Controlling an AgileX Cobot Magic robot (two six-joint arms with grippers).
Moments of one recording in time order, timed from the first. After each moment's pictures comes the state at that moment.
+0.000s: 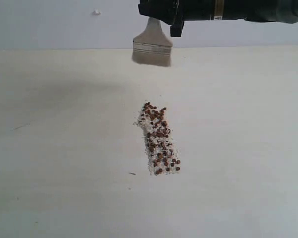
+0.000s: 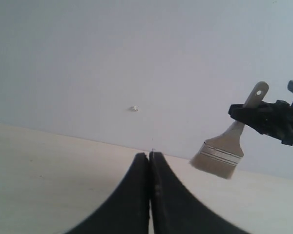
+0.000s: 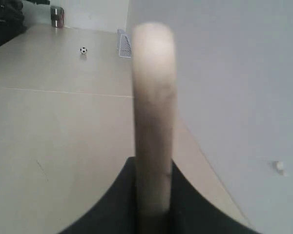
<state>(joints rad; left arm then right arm) 0.17 0.01 0.00 -1.63 0.38 1.25 0.15 2.38 -1.92 -1.52 -1.20 1.06</state>
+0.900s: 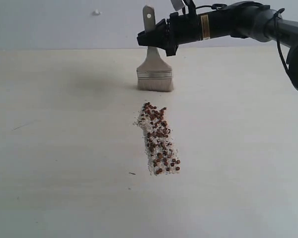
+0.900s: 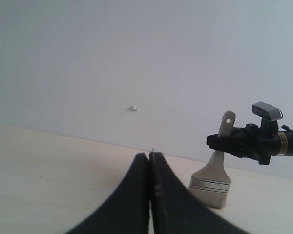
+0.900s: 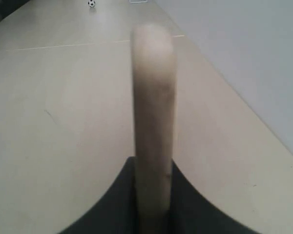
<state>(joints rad) 0.17 0.01 0.00 -1.63 0.38 1.26 0.16 2.64 -2.25 -1.73 -1.22 1.37</state>
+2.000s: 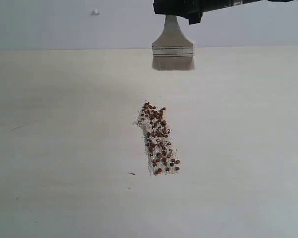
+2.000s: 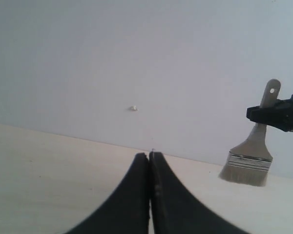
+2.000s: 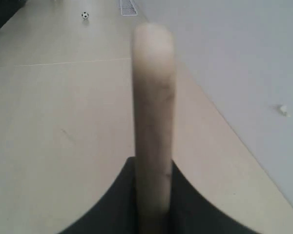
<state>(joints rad) 0.17 0.01 0.00 -1.63 0.38 1.26 0.10 2.27 -1.91 -1.76 -1.22 1.35</state>
